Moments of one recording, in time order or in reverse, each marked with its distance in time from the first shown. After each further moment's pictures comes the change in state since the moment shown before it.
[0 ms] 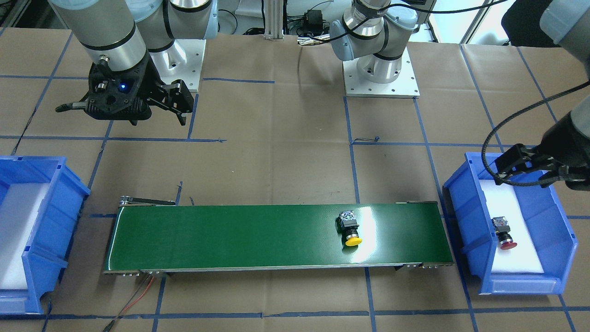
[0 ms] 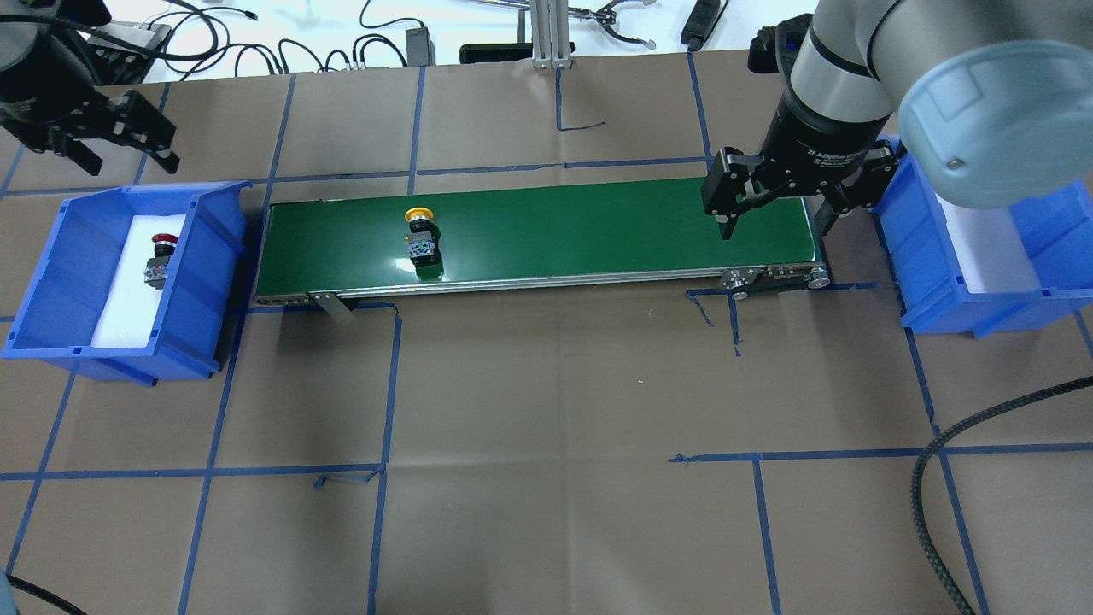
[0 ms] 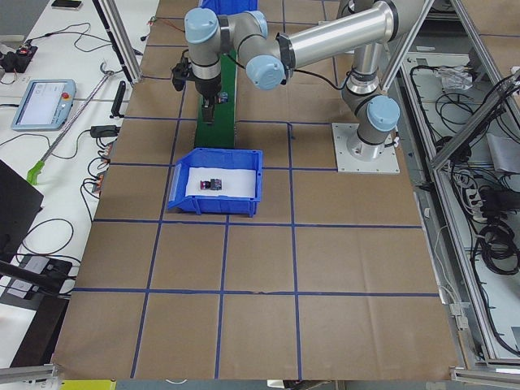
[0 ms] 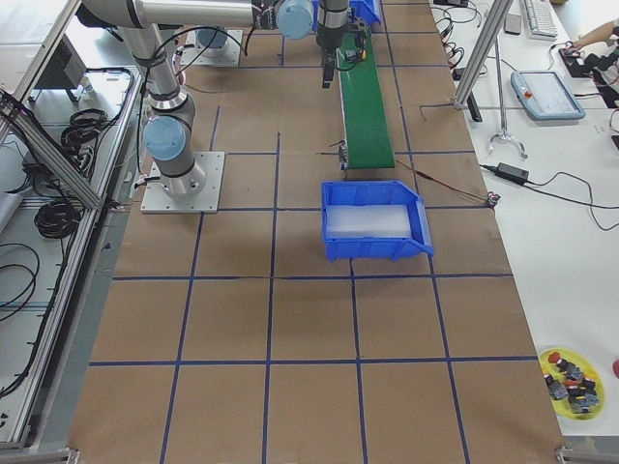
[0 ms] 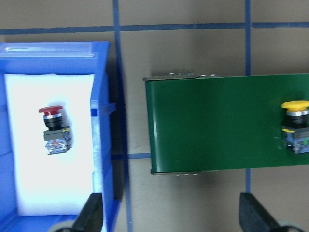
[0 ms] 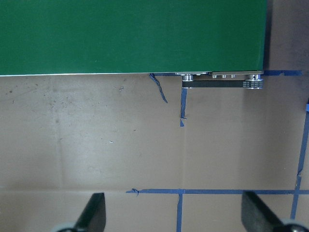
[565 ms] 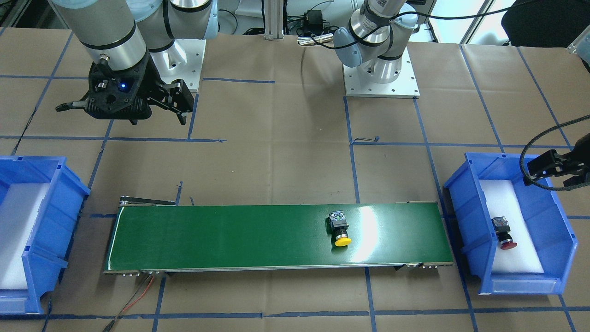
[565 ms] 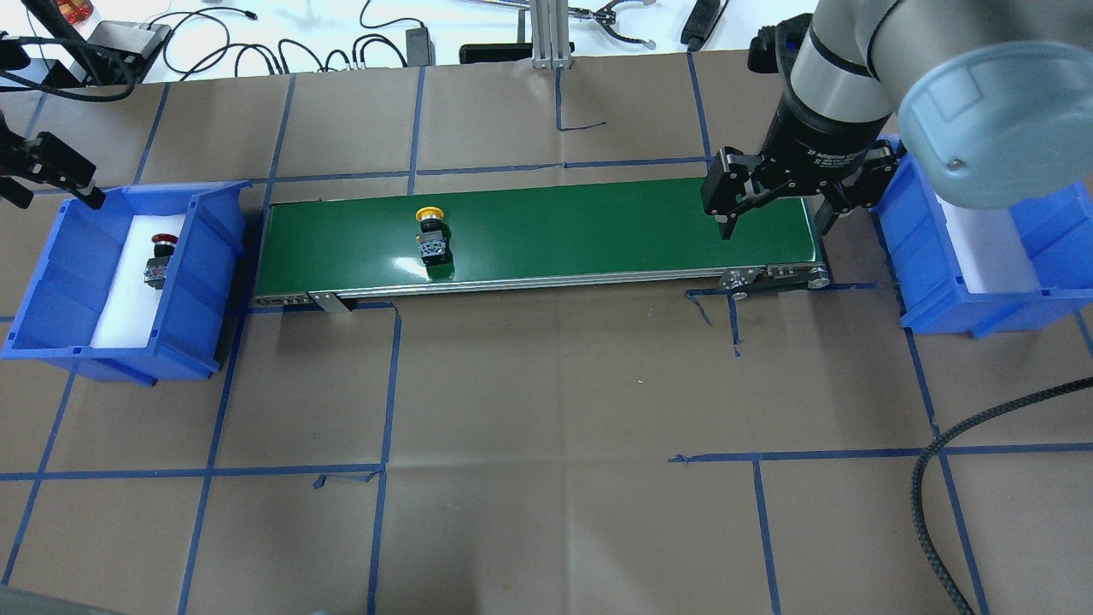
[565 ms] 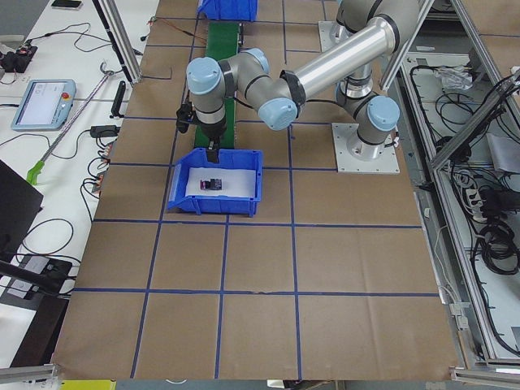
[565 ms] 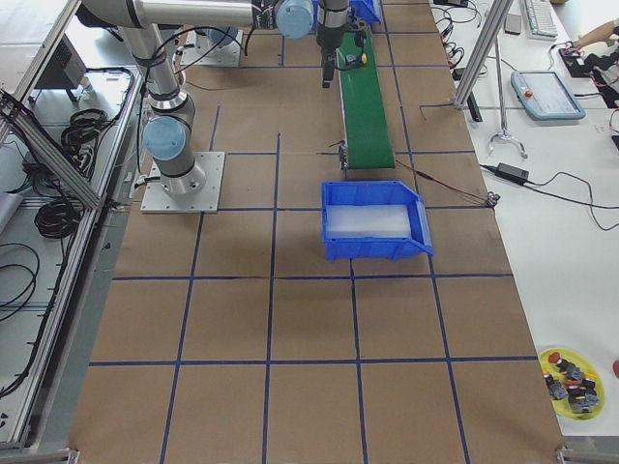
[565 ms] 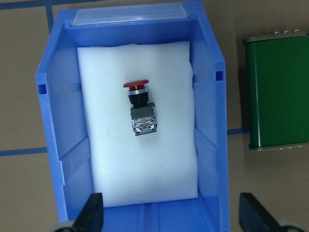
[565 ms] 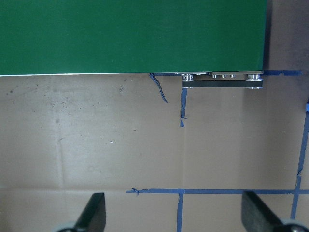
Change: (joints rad) left arm 0.126 -0.066 -0.030 0.055 -0.002 0.157; right arm 0.000 -0.001 0.000 0.001 0.000 0.001
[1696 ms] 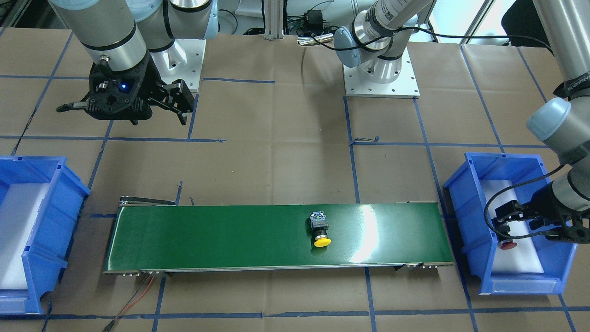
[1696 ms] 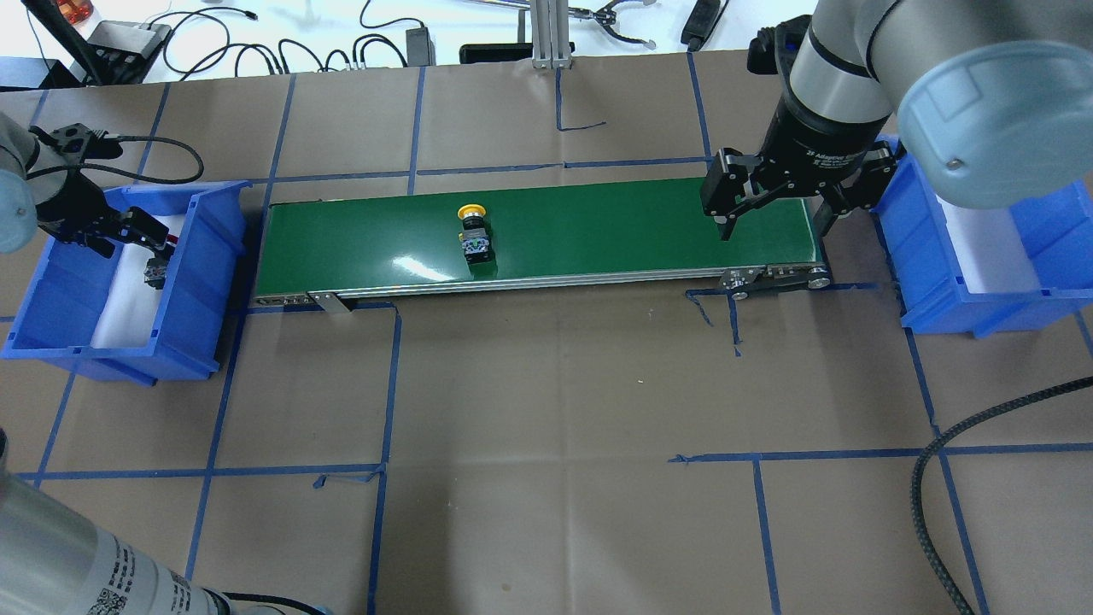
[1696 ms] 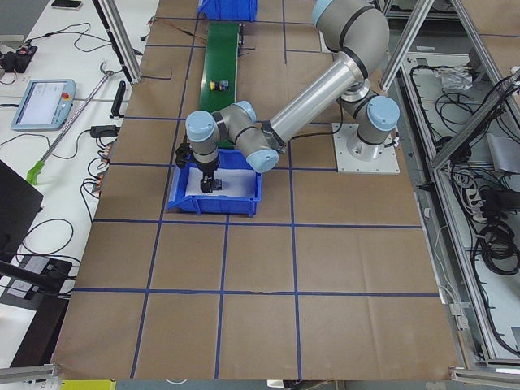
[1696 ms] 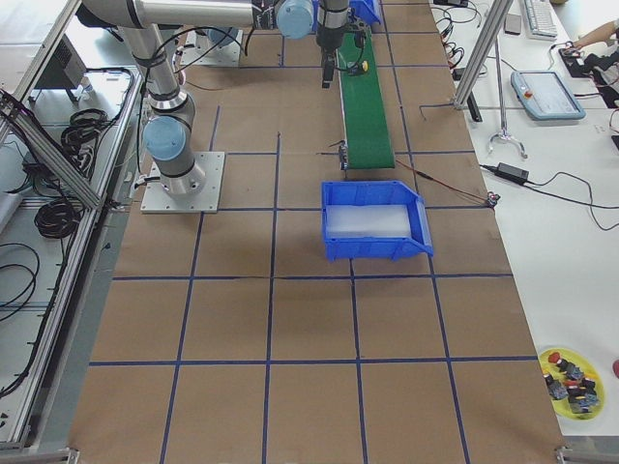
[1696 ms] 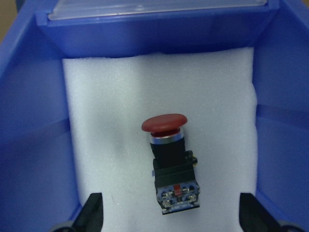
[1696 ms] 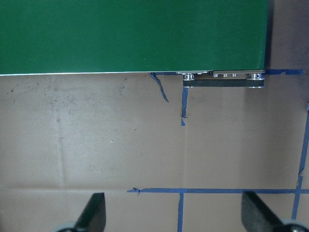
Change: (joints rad) left arm -0.008 -0.198 -0.145 0.375 -0.003 -0.009; right arm 0.000 0.001 0.000 0.002 0.003 0.000
